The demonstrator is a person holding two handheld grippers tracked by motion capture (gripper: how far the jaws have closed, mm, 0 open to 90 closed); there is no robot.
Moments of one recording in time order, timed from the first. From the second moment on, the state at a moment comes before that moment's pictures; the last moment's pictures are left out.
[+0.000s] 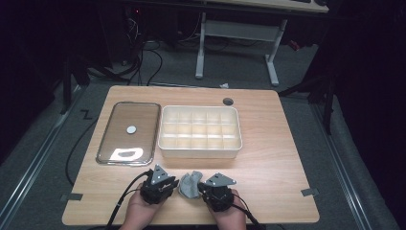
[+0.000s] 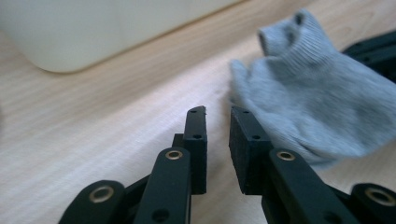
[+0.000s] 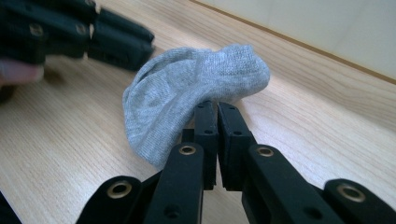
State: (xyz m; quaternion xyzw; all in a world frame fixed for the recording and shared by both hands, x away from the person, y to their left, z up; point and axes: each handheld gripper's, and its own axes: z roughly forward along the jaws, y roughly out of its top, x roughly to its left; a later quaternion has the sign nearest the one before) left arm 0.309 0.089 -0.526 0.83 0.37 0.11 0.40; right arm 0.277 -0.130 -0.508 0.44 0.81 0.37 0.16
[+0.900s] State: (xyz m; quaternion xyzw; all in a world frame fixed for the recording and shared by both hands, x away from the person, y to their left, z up) left arm 0.292 0.045 -0.528 0.85 0.31 0.09 0.42; right arm 0.274 -0.133 -0.506 0.45 0.80 0.36 0.18
